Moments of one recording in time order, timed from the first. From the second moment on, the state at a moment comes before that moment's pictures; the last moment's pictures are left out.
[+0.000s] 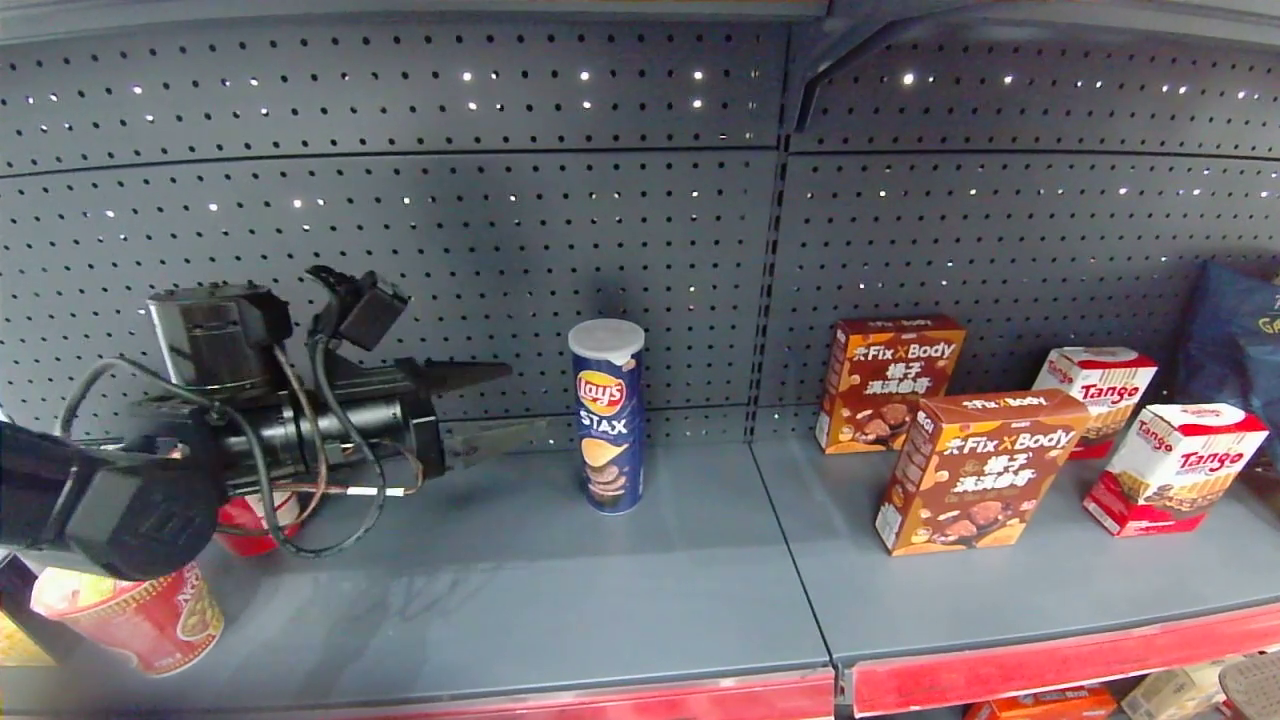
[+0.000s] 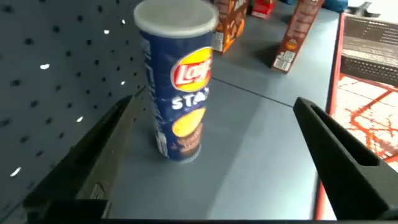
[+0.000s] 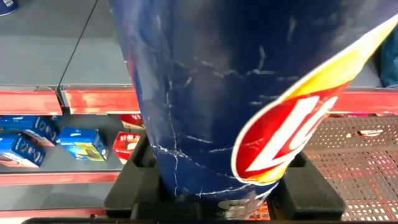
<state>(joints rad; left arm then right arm) -0.11 1.83 -0.83 -0.80 -0.90 0.08 0.00 0.39 -0.32 0.17 0.02 -0.07</state>
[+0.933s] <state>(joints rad) -0.12 2.19 -1.12 -0.80 -1.00 0.08 0.00 0.40 -0.34 0.17 0.01 -0.07</state>
